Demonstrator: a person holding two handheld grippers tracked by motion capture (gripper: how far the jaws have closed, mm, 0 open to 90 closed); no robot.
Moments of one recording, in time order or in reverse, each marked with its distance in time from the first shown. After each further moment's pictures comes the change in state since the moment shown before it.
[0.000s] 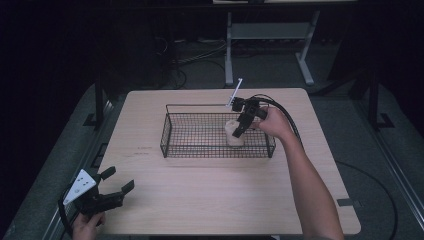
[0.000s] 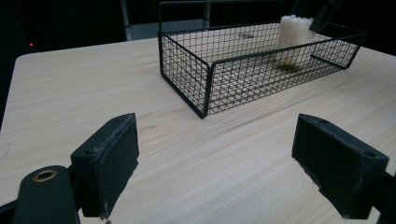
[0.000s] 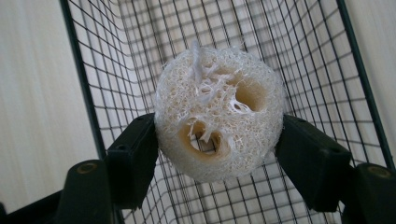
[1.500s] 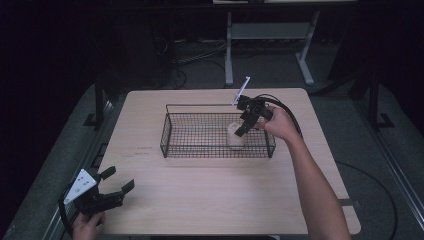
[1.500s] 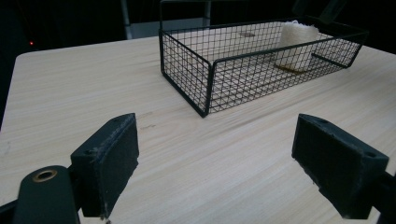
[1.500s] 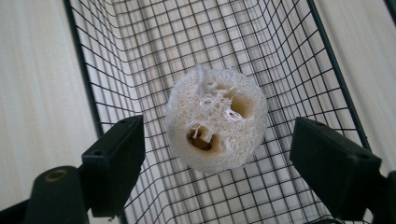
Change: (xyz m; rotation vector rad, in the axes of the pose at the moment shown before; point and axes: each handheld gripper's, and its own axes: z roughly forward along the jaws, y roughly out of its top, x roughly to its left) left arm 0.001 -0.001 0.001 0.005 0.001 -0.004; right arm 0.002 -0.013 -0.013 -0.077 -0.027 0.023
